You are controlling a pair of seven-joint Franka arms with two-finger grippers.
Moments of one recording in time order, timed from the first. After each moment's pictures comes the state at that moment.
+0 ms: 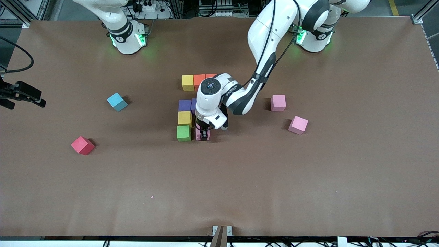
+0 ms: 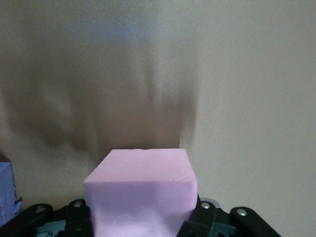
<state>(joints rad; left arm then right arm) -0.90 1.01 0.06 -1.21 -0.05 2.49 -2.49 -0.09 0.11 0.03 -1.42 0.03 1.56 -0.10</state>
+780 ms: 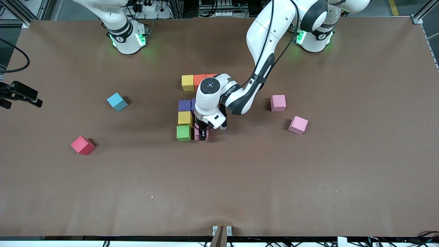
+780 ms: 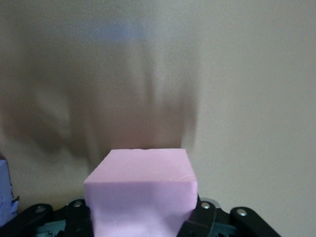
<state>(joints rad) -0.91 1.02 0.06 -1.21 -0.05 2.51 -2.49 -0.11 0.11 0.03 -1.42 0.03 1.56 -0.10</state>
